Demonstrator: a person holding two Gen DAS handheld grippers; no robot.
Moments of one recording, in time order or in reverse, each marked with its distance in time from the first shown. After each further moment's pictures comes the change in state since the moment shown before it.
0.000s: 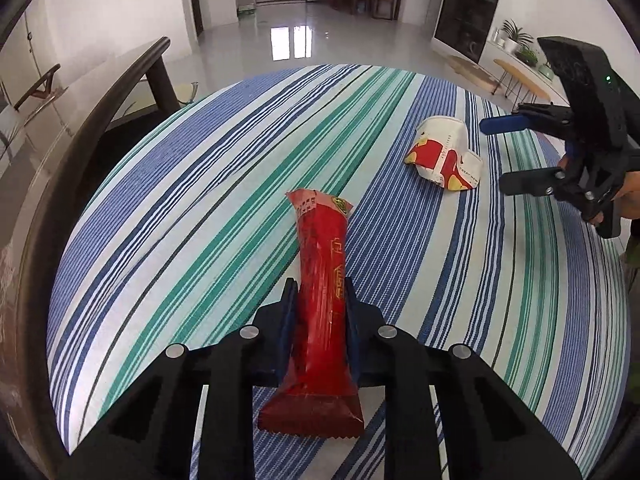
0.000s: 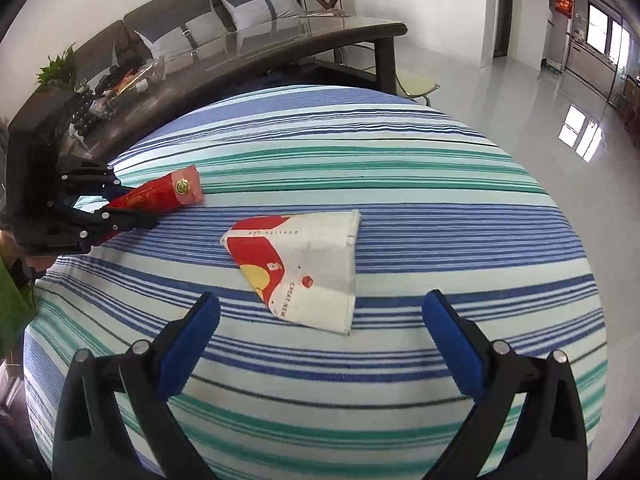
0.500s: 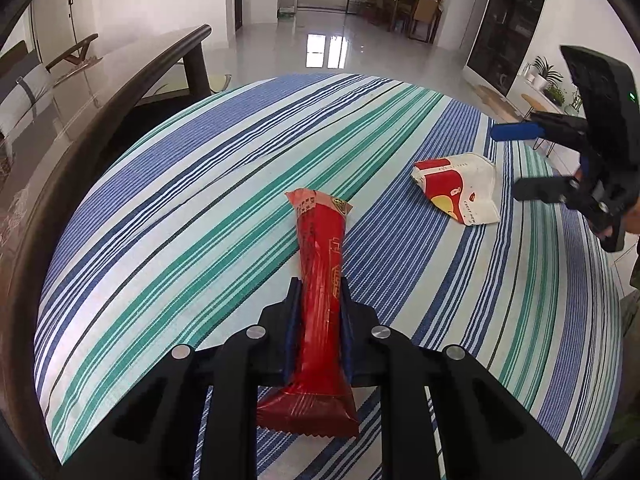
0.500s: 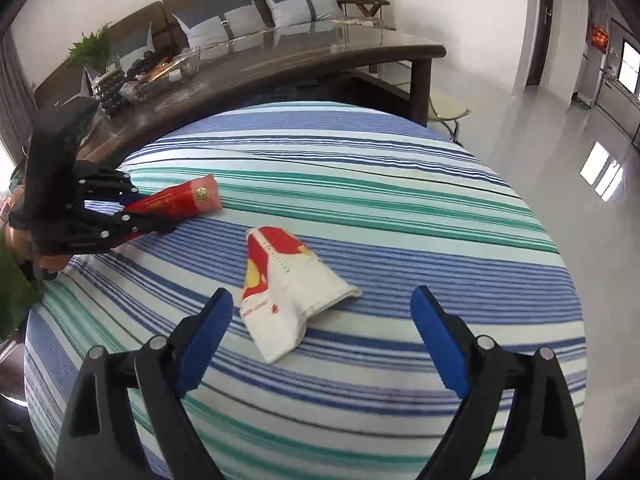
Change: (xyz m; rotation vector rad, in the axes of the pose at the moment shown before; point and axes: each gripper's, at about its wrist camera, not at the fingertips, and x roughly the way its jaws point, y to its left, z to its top) left arm -0.009 -0.001 -0.015 -0.139 -0.041 0.038; right arm -0.005 0.010 0.031 -0.144 0.016 0.049
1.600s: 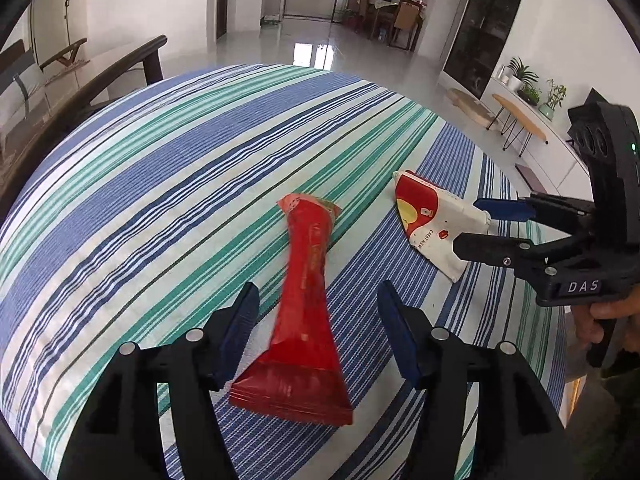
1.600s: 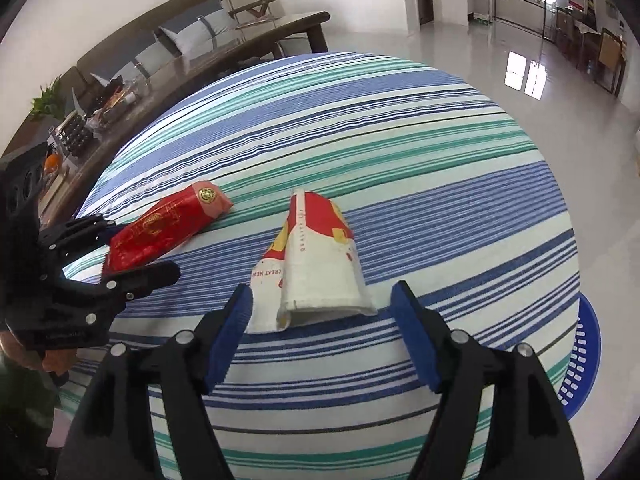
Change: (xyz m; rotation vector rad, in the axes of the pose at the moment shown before) left arm -0.046 -0.189 -0.085 0.009 -0.039 -0.051; right arm -0.100 0.060 -0.172 0.387 -0.023 -0.144
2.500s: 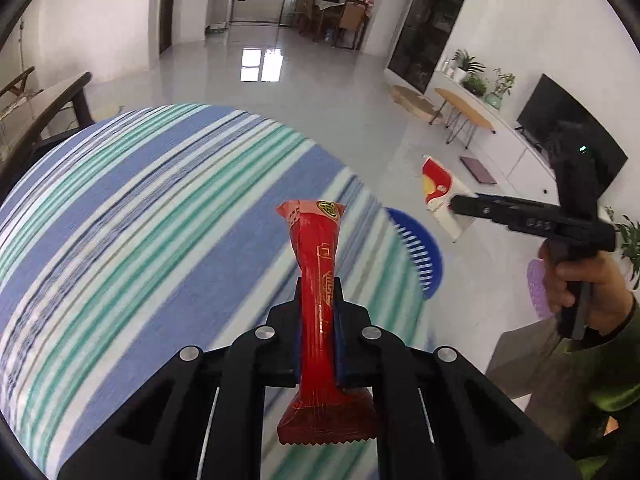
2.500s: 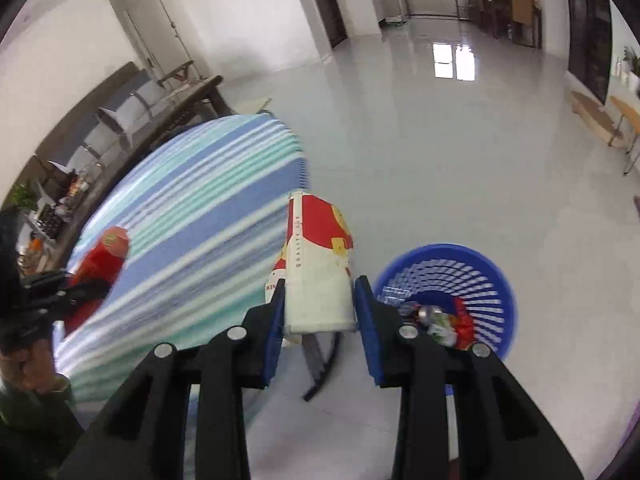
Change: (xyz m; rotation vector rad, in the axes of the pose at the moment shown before) left arm -0.015 -0.141 0.050 0.075 -0.014 -0.188; right arm -0.135 -0.185 -0.085 0.272 -0.146 -0.138
